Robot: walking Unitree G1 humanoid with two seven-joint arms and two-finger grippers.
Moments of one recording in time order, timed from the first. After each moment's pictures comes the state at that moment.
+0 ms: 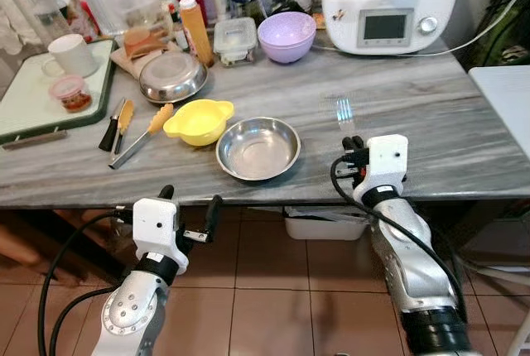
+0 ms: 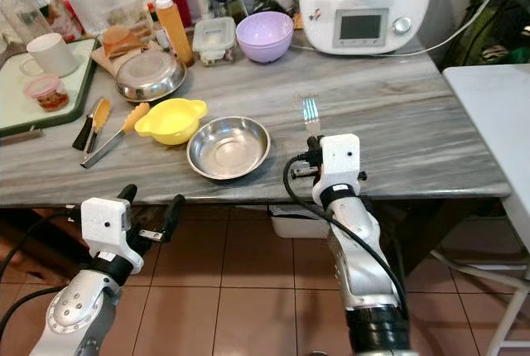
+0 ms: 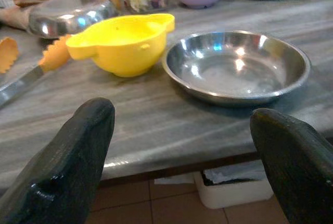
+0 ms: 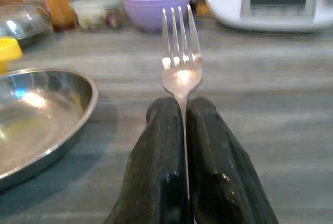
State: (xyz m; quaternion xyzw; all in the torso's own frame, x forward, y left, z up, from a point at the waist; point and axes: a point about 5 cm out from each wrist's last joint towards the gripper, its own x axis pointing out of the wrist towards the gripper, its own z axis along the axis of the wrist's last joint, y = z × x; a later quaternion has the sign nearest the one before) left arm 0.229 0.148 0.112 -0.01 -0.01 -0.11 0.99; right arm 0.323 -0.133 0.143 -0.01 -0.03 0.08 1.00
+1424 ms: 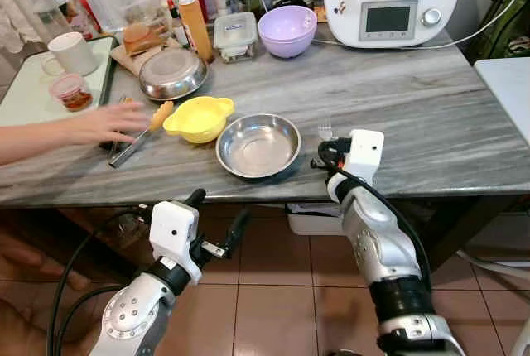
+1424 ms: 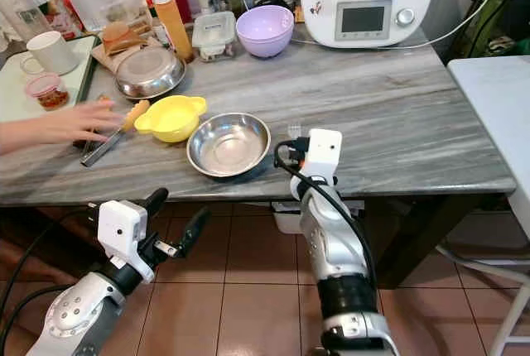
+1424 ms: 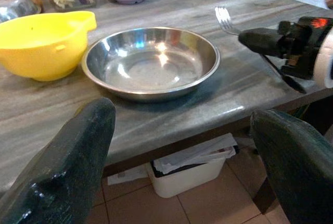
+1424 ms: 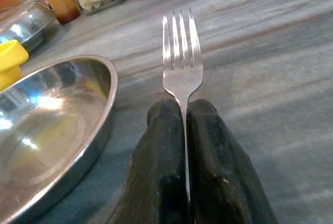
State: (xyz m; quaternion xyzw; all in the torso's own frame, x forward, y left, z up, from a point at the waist) left arm 0.220 0.130 0.121 -0.03 -0.01 -0.24 0.97; right arm 0.349 -0.105 0.134 0.11 0.04 0.07 0.99
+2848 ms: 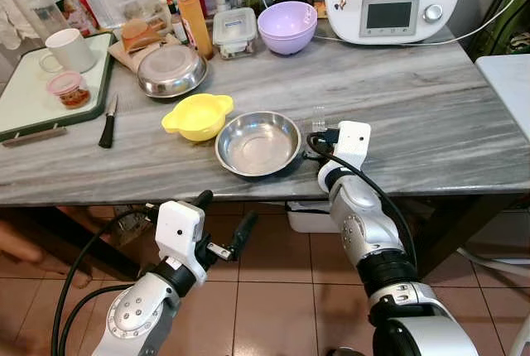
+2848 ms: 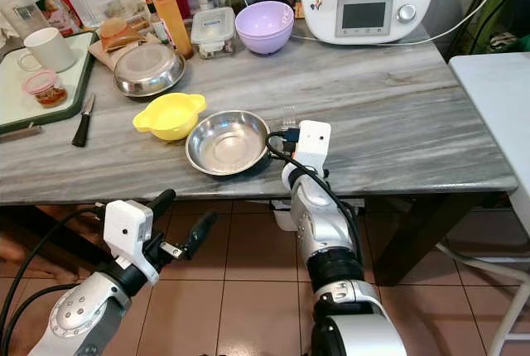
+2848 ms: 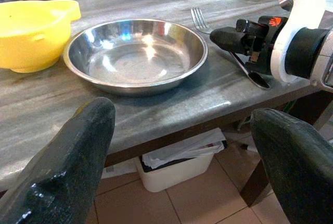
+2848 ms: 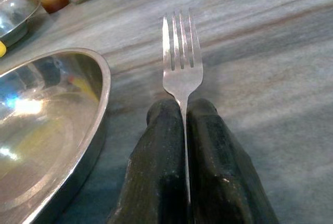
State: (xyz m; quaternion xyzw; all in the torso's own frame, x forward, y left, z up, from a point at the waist) left arm 0.219 0.124 0.122 -0.04 0.00 -0.25 0.97; right arm 0.367 -0.095 0.129 0.10 0.06 0.05 0.99
